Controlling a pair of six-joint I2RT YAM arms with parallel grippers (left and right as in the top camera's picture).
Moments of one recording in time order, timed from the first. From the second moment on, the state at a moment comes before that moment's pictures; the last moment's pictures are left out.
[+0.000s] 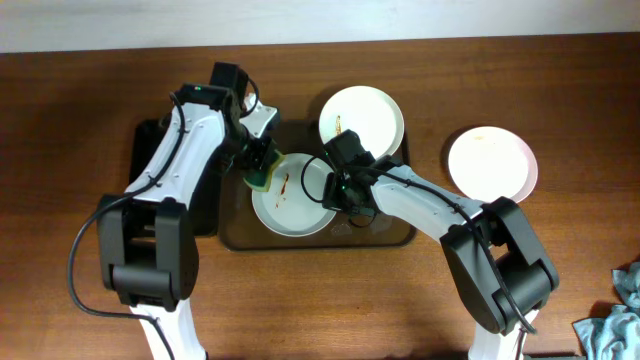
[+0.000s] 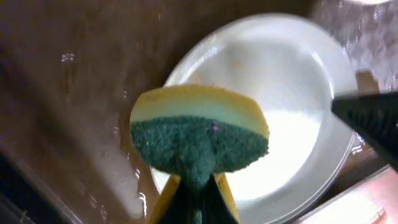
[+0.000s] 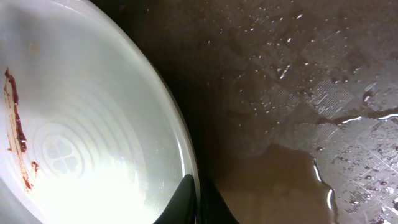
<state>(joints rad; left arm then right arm) -0.18 2.05 1.67 -1.07 0.27 0.21 0.55 1.96 1.23 -0.51 -0.10 0.77</state>
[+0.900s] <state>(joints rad) -0.26 2.09 1.45 -0.77 0.29 0.00 0.56 1.96 1.23 -0.51 -0.13 0.75</state>
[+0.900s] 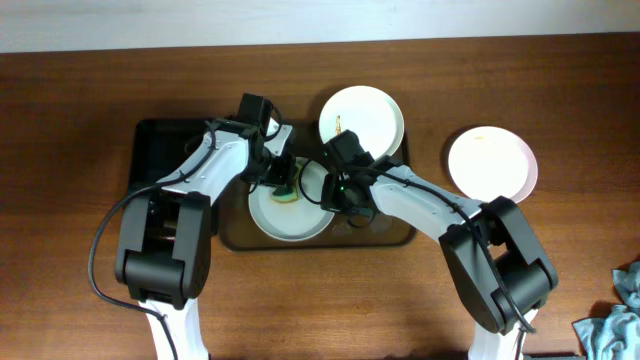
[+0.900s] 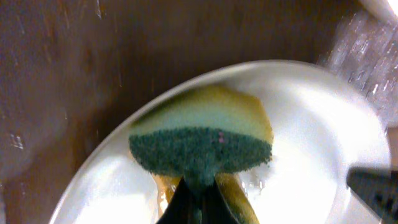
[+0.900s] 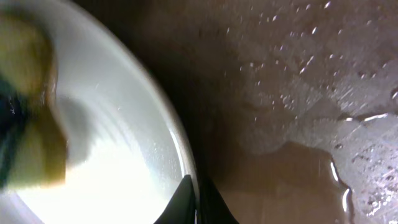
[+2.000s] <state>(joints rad) -0.26 2.10 1.53 -0.93 0.03 -0.17 0.56 1.96 1.23 -0.50 -0.13 0.74</state>
